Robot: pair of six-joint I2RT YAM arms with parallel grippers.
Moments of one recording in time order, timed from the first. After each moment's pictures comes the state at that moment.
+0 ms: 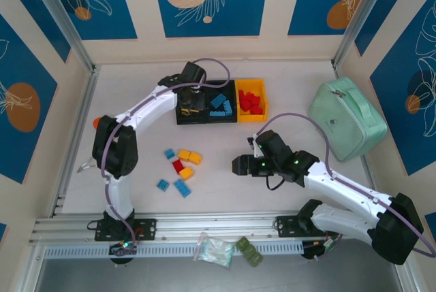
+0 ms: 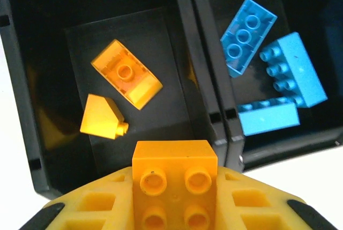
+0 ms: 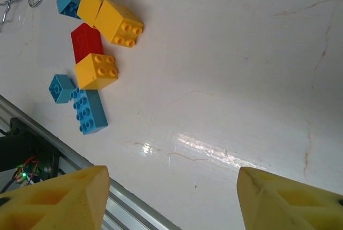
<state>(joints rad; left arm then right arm) -0.52 1.98 1.70 -0.78 -0.10 -0.31 0.75 1.00 0.62 -0.51 -0.26 0.73</state>
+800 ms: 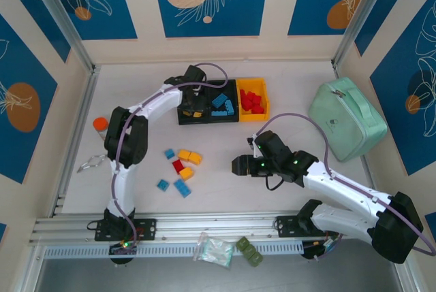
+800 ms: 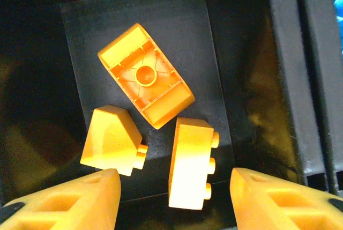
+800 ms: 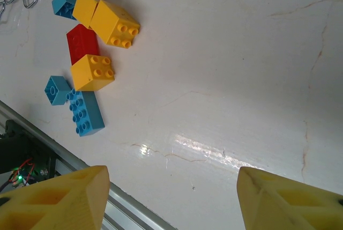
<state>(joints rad) -0.48 2.12 1.75 -0.77 -0.10 -0.34 0.76 1.00 0.62 -0.51 -0.24 0.73</state>
